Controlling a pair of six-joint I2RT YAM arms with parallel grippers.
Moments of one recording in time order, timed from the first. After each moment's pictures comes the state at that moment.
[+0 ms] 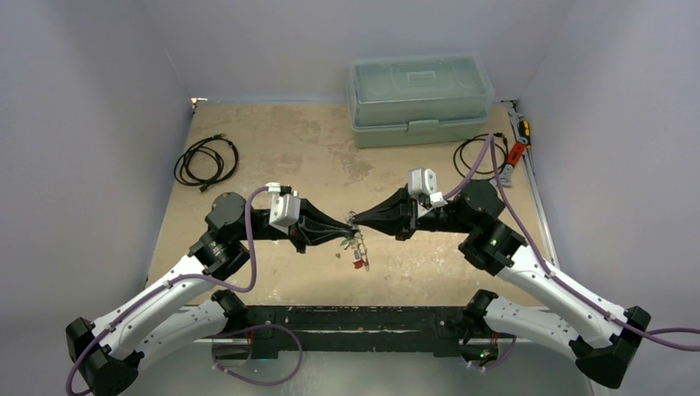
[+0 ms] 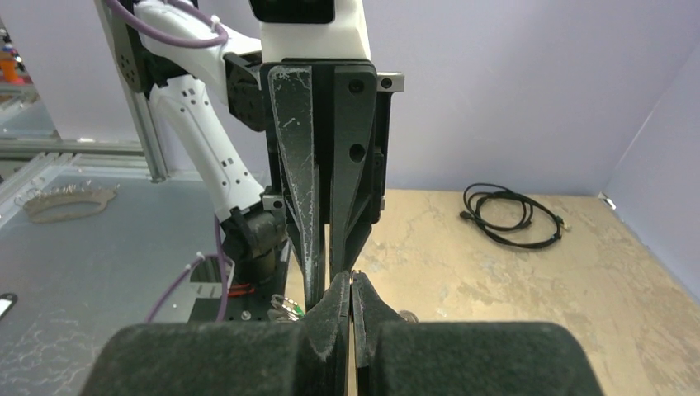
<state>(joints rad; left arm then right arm) -0.75 0.79 0.72 0.30 0.81 -0.11 0.83 0.88 0.90 0.12 -0.70 0.01</state>
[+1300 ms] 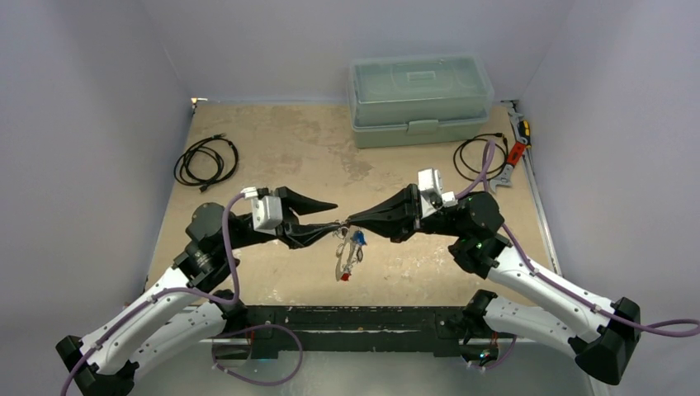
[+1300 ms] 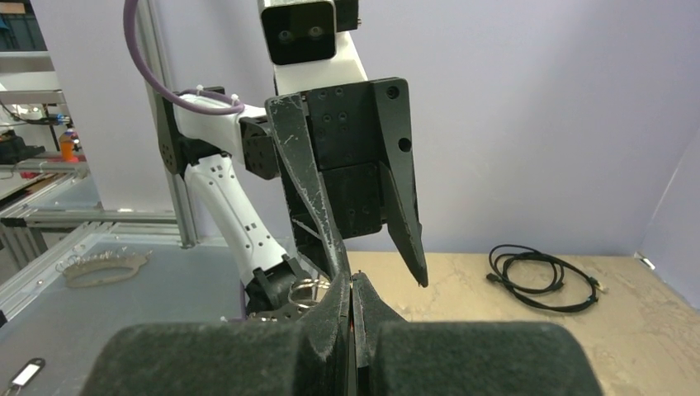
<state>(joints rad) -0.75 0.68 0.72 0.25 0.60 -0.04 0.84 0.90 0.75 0.58 -0.69 0.25</state>
